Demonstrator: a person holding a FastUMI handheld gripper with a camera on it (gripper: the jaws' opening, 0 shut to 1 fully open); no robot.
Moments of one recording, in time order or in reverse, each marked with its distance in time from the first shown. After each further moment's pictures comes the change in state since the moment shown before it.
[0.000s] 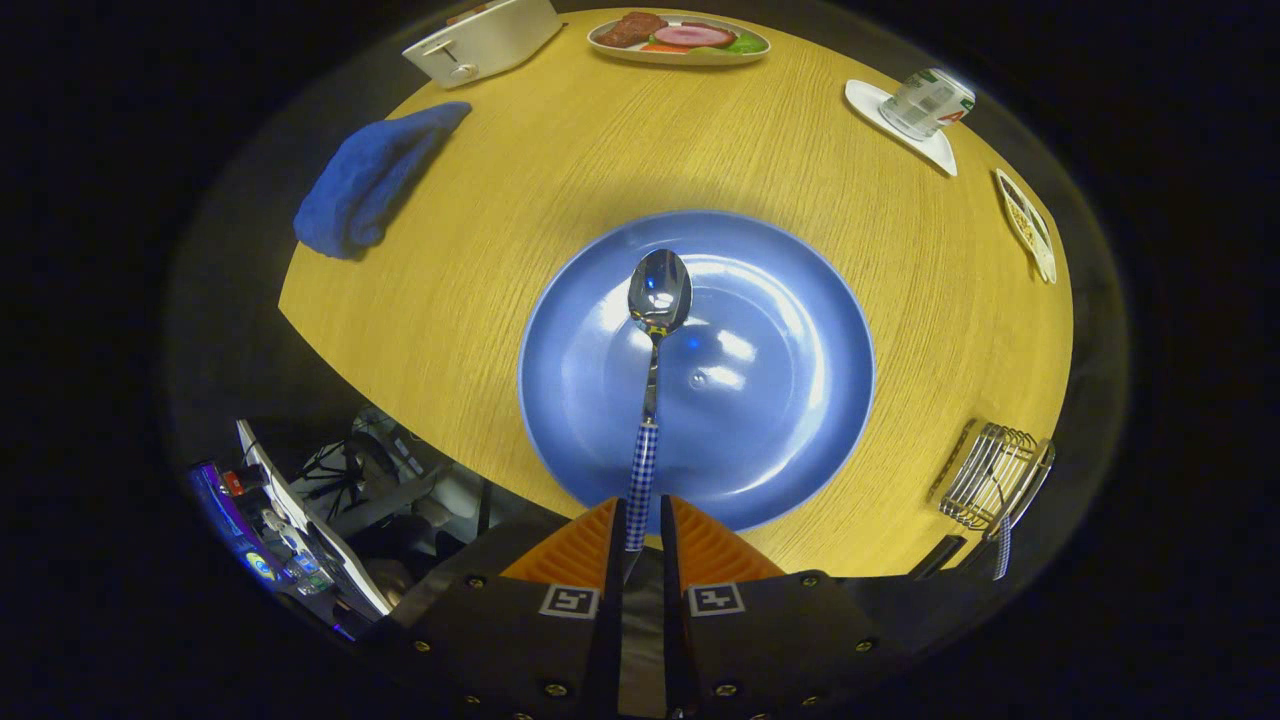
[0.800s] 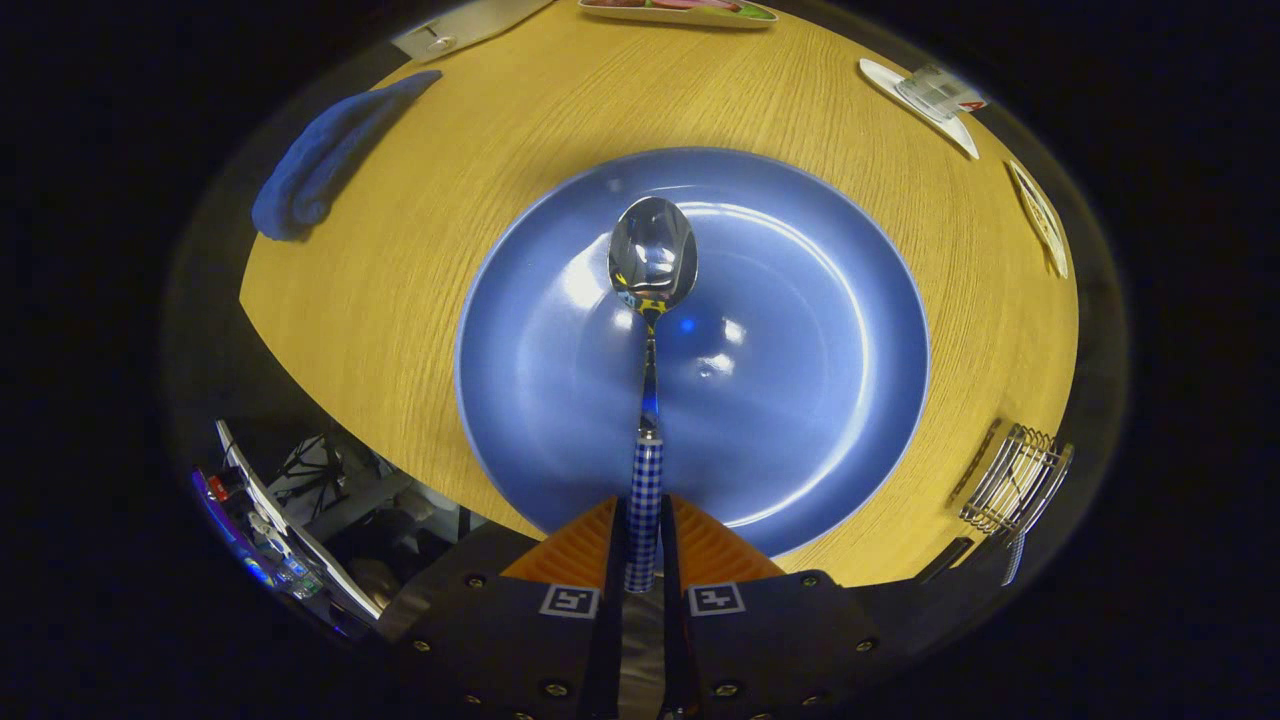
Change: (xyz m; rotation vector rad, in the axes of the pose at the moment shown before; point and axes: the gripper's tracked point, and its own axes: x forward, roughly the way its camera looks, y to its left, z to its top) arm 0.041 -0.007 -0.007 -0.008 0.064 -0.060
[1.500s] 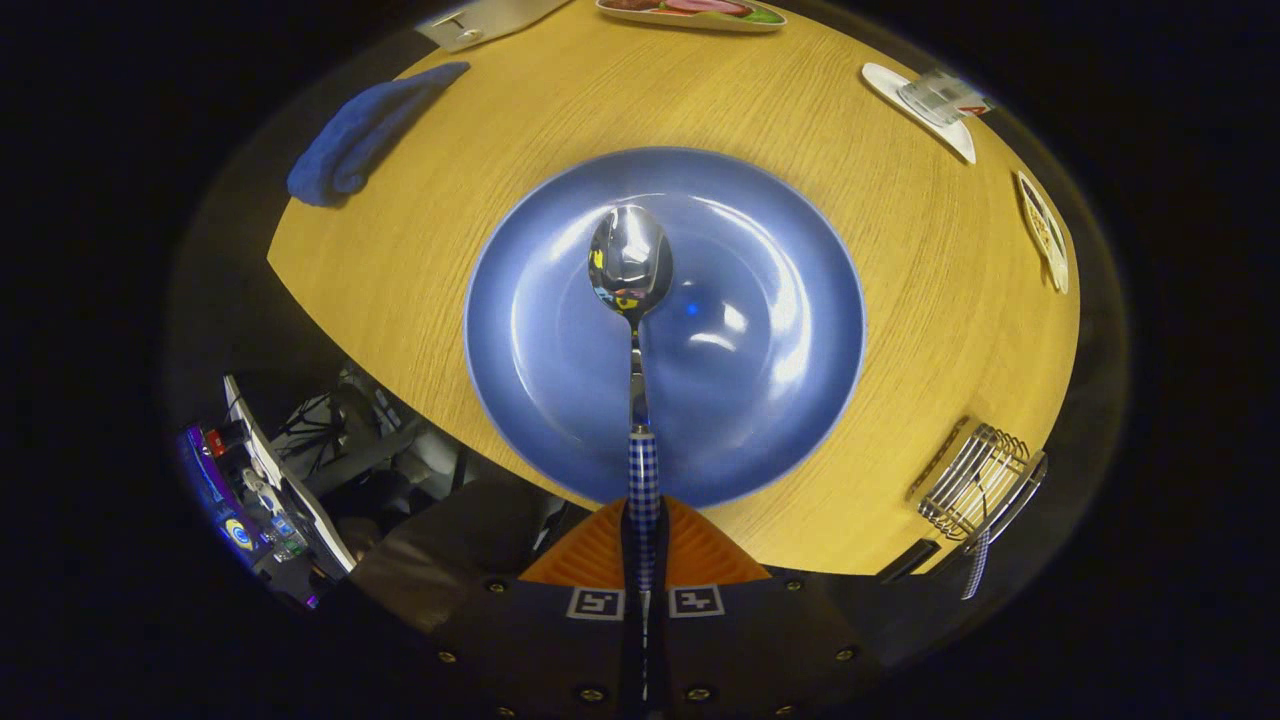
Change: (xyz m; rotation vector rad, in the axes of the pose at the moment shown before) arm -0.047 -0.037 -0.027 -0.080 0.077 0.040
